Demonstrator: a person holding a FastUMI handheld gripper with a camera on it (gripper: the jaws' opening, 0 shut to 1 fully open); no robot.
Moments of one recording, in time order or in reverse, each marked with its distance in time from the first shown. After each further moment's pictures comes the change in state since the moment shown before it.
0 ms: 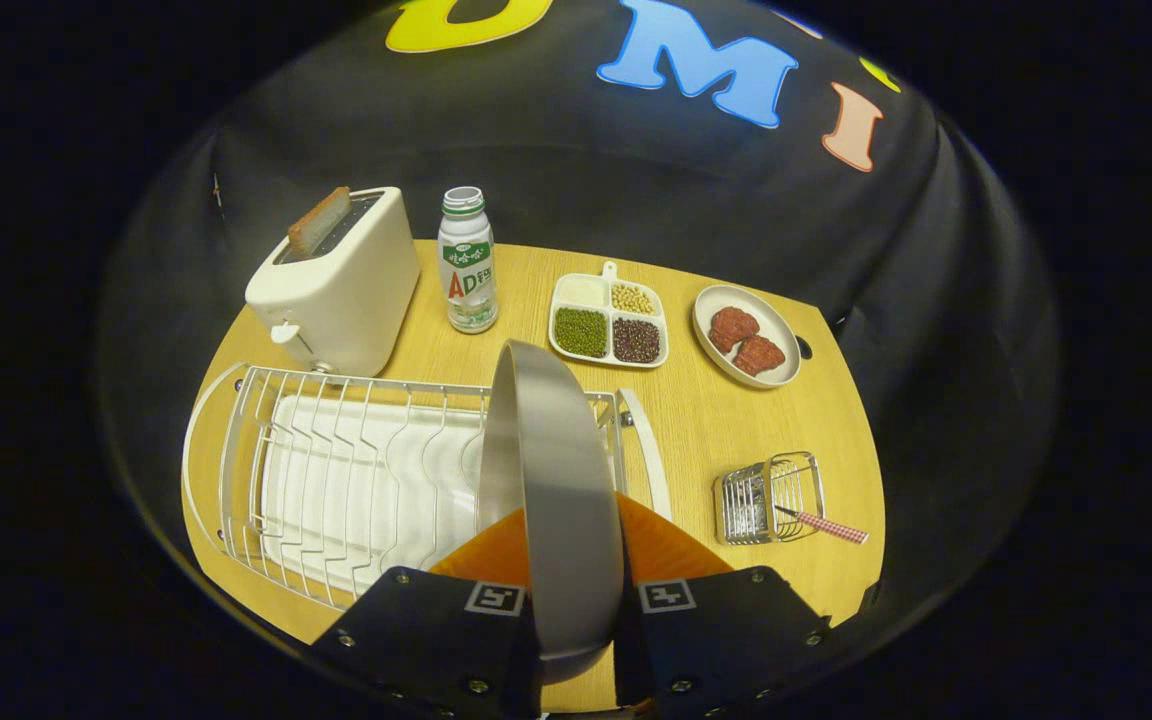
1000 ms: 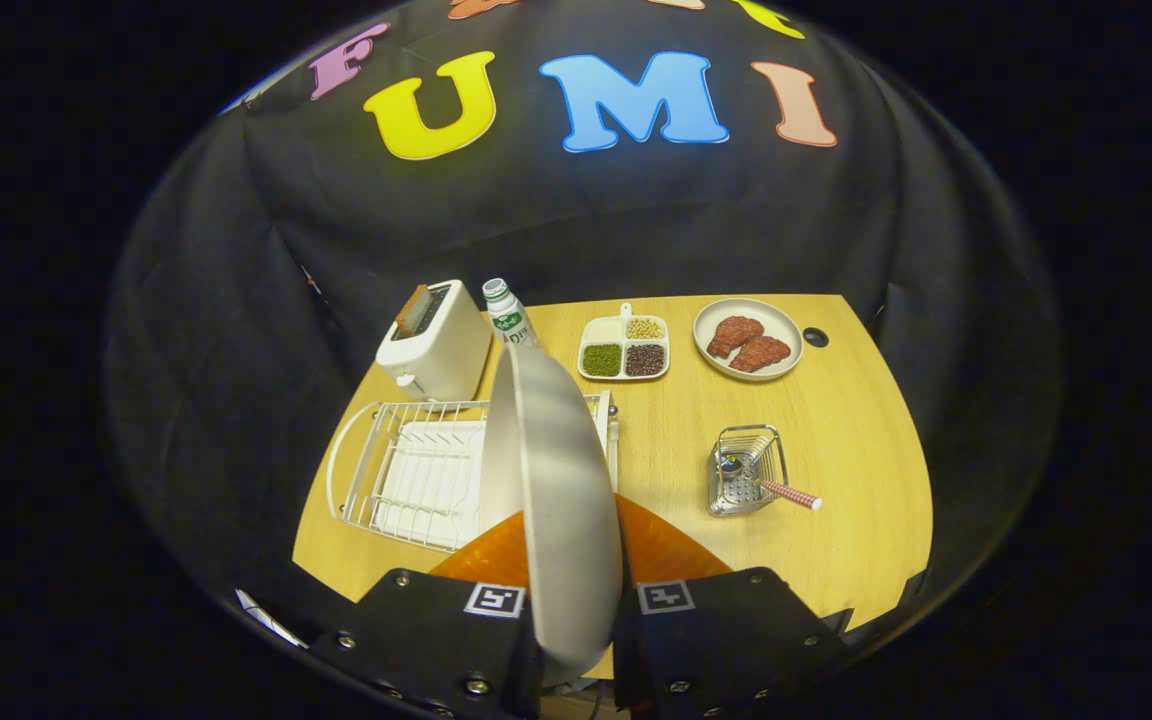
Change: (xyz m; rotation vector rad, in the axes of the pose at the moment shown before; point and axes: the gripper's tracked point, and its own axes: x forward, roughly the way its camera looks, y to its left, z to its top) arm -0.126 -0.095 -0.053 0.173 -0.146 0.425
